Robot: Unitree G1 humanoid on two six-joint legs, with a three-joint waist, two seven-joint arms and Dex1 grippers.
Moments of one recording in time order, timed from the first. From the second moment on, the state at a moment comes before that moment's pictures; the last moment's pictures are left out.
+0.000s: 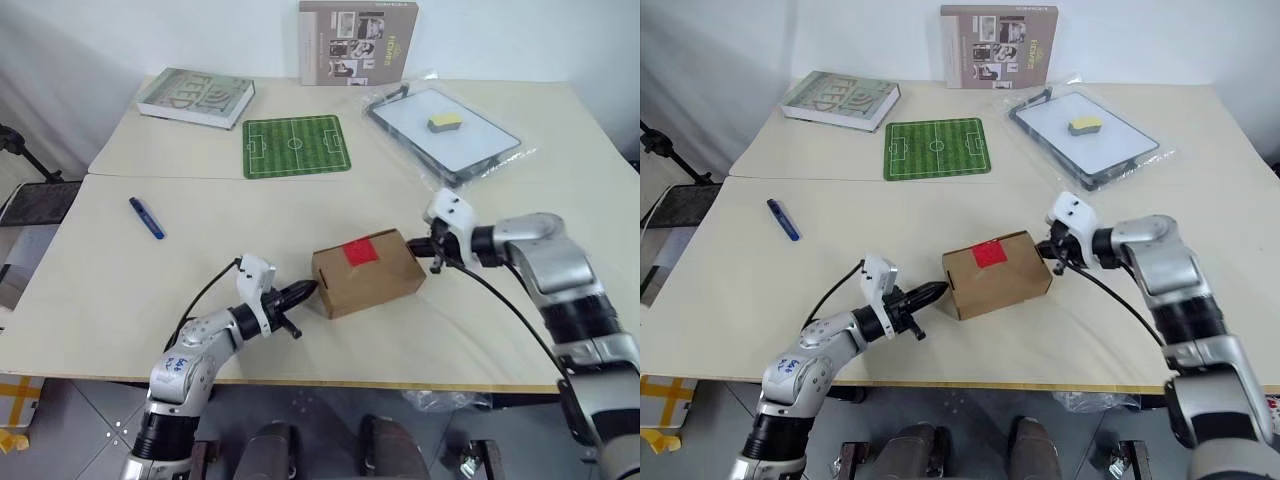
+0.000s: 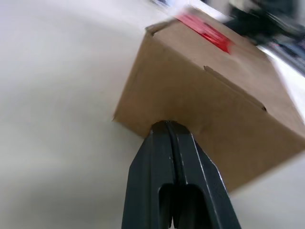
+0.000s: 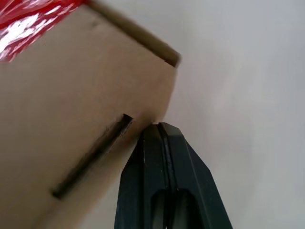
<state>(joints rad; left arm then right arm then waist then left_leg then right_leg) -0.23 0.24 -0.02 -0.17 -0.43 0.56 -0.54 -0.70 -0.73 0.17 0.15 0.14 0.60 1.12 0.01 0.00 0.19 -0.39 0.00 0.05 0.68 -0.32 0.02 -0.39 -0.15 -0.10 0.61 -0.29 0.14</state>
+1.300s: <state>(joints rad) -0.54 0.23 -0.11 0.30 -0.27 0.28 -0.83 -0.12 -0.95 -0.17 -0.64 0.46 1.13 0.87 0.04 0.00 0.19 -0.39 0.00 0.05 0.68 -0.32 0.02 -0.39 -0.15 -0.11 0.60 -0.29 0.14</state>
